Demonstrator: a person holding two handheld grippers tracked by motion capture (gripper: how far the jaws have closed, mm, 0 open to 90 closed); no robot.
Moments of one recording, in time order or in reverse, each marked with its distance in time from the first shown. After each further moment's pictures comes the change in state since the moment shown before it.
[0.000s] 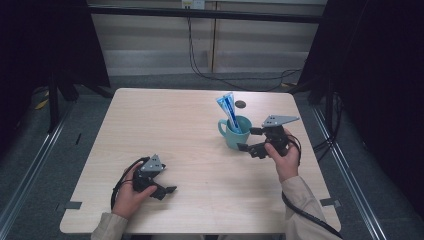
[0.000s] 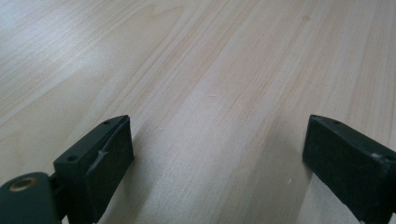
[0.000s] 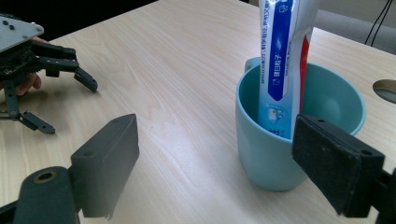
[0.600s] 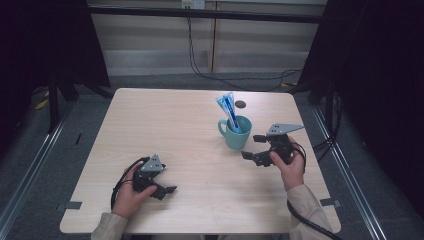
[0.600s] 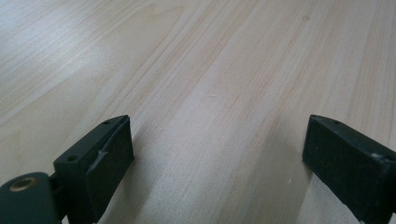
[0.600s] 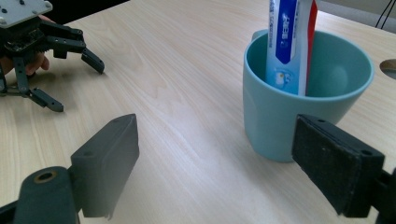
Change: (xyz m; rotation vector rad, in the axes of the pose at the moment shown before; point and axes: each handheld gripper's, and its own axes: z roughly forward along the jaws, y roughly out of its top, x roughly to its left) left arm 0.000 0.000 0.000 -0.002 -0.001 0.000; right arm 0.003 -0.023 -0.011 0.015 0.013 0.002
